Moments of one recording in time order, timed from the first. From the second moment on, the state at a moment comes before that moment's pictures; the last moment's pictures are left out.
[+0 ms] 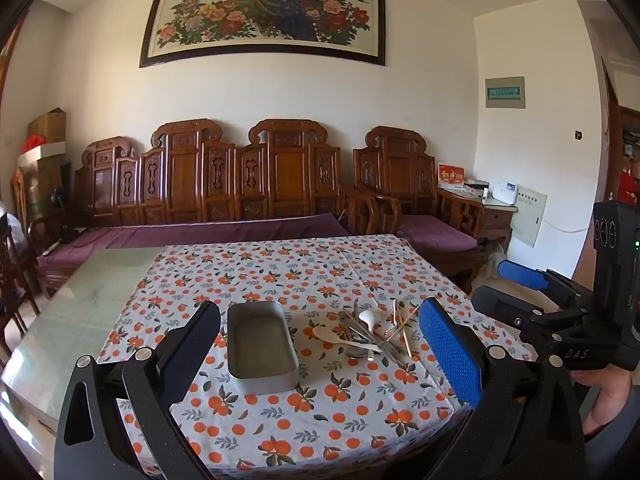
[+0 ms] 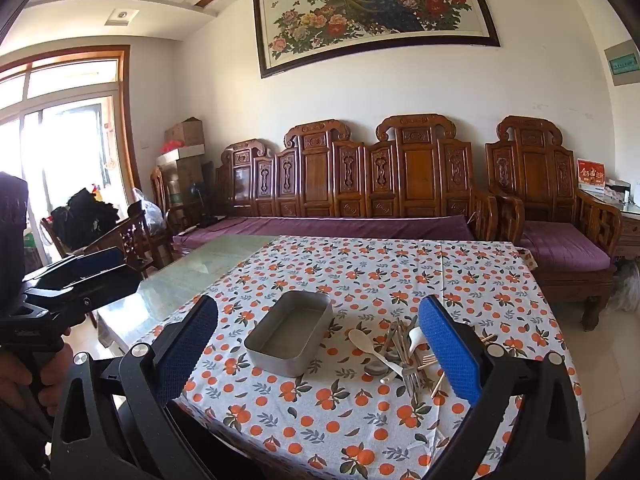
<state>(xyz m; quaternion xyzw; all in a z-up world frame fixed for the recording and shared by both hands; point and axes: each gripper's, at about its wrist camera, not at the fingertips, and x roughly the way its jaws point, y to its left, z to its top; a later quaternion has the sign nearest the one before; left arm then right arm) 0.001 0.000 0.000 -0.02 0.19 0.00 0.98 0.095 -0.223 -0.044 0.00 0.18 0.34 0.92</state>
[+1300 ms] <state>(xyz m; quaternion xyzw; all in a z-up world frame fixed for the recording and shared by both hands) 0.001 0.001 0.001 -0.02 0.19 0.00 0.98 0.093 -0.223 -0.041 0.00 0.18 0.34 0.92</state>
